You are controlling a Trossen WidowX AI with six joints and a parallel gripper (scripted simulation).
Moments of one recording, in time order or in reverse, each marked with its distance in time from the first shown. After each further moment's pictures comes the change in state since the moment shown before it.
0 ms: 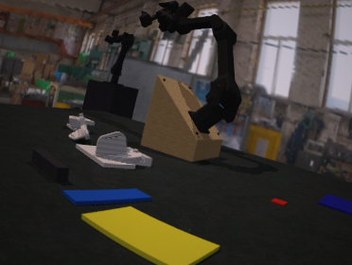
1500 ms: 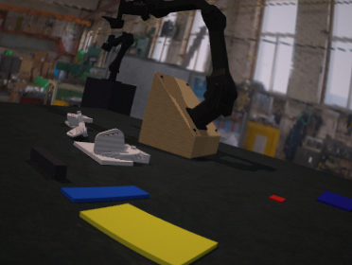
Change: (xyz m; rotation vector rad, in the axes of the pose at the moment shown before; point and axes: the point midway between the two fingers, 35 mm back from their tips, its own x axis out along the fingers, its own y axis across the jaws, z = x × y) arm -0.022 -0.186 -0.126 -0.853 0.285 -0.472
